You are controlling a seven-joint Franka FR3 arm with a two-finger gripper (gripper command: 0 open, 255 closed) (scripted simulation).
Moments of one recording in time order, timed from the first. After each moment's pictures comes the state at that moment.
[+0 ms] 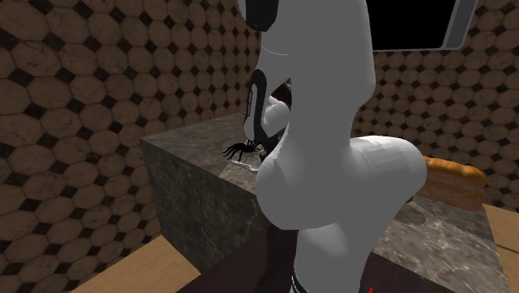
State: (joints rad) arm -0.40 0.38 -0.23 -2.24 -0.51 2.75 -0.27
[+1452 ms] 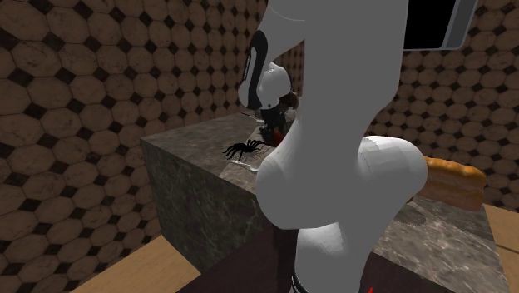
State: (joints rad) arm -0.41 0.13 -0.19 -2.23 -0.42 2.50 -0.40
